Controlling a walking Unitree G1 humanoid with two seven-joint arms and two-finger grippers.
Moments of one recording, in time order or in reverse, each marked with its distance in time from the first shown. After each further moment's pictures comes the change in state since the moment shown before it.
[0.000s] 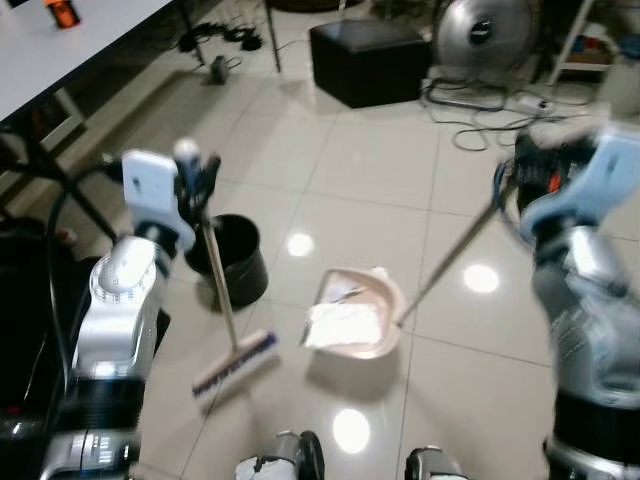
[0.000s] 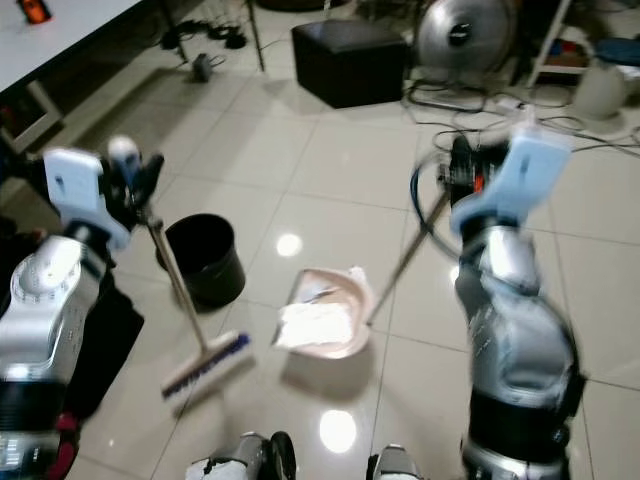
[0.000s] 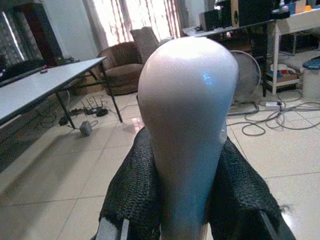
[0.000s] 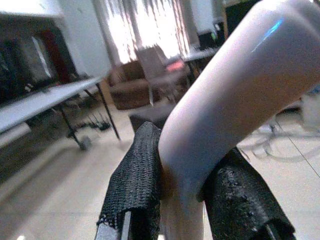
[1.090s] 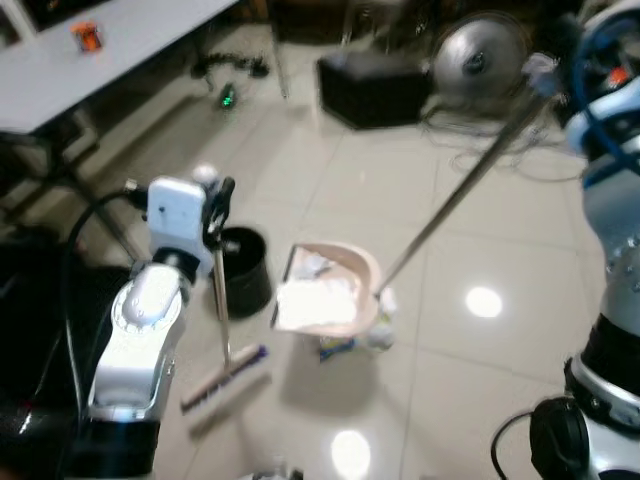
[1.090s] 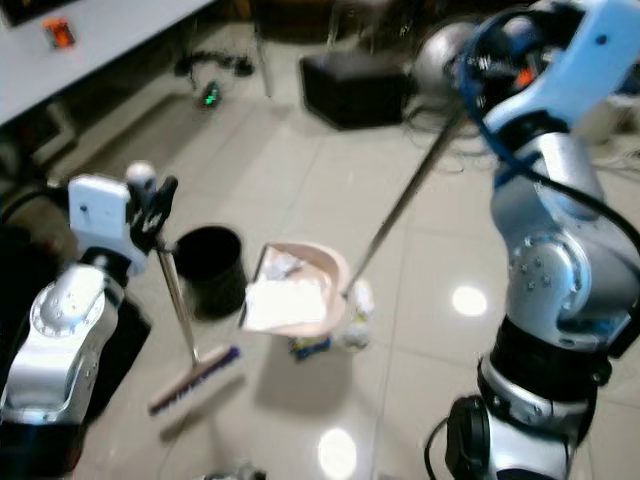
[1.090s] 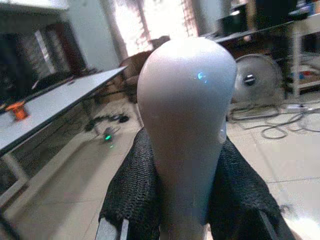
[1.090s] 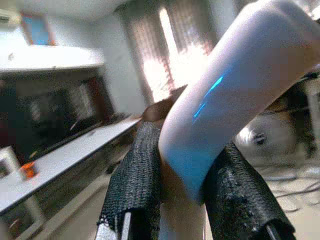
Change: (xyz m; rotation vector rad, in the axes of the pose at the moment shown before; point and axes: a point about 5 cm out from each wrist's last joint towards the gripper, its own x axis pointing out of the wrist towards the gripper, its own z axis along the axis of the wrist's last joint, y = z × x) left arm -0.017 -0.027 0.001 0.071 0.022 0.040; right arm 0.024 0.010 0.065 0.094 -0.092 0.061
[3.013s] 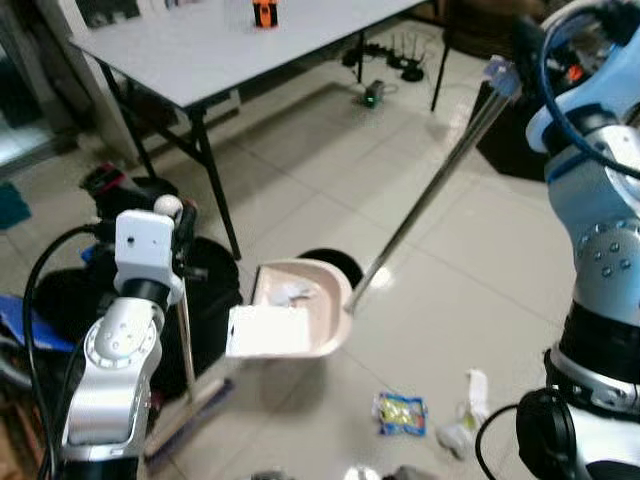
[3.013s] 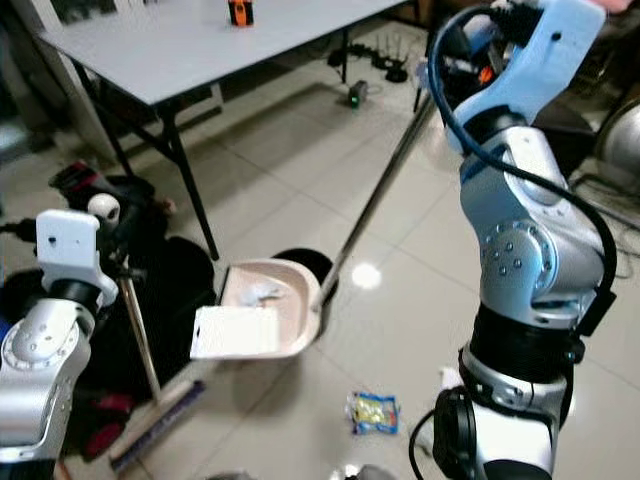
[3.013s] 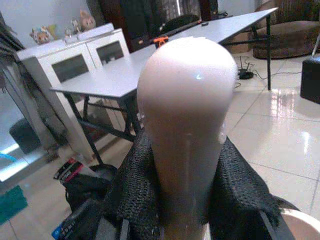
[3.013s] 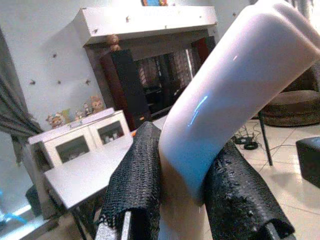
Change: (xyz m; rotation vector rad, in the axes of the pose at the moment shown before) left arm -0.030 0.020 -0.019 0.036 0.105 0.146; right arm 0.011 0.014 -0.010 0.063 0.028 0.066
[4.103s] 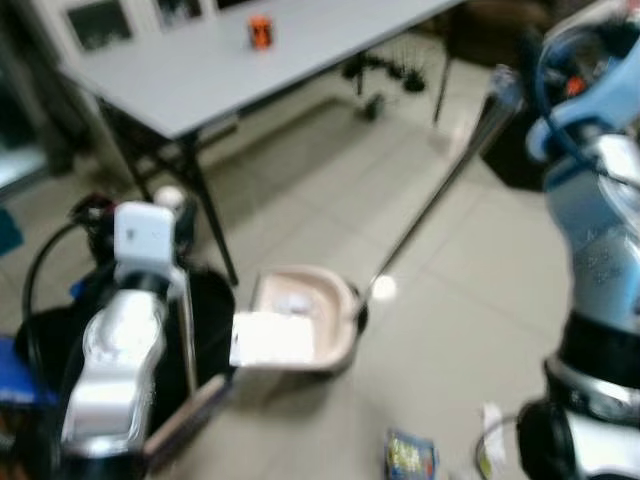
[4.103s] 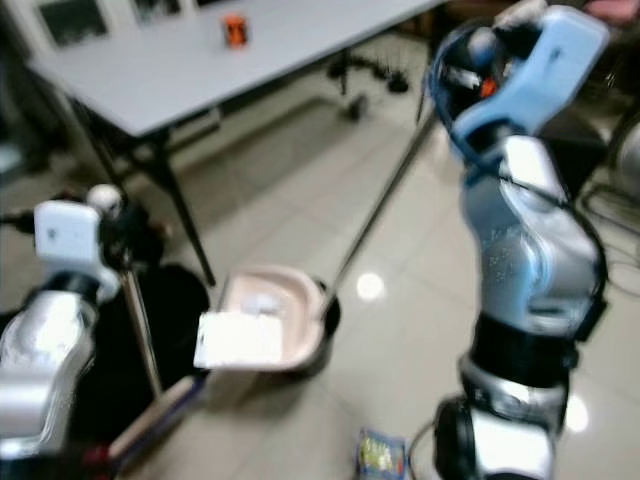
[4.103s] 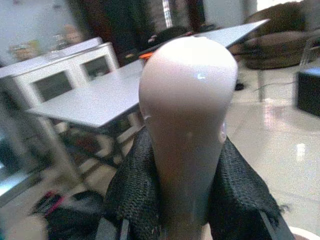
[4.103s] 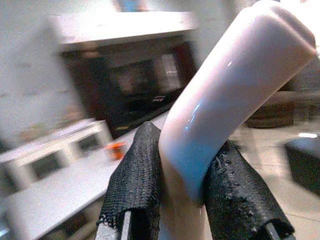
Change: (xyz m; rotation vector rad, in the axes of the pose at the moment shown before) left arm 0.006 -0.010 0.005 -0.016 -0.028 -0.043; right arm -0.005 -0.021 -0.006 -0.016 -0.010 -0.101
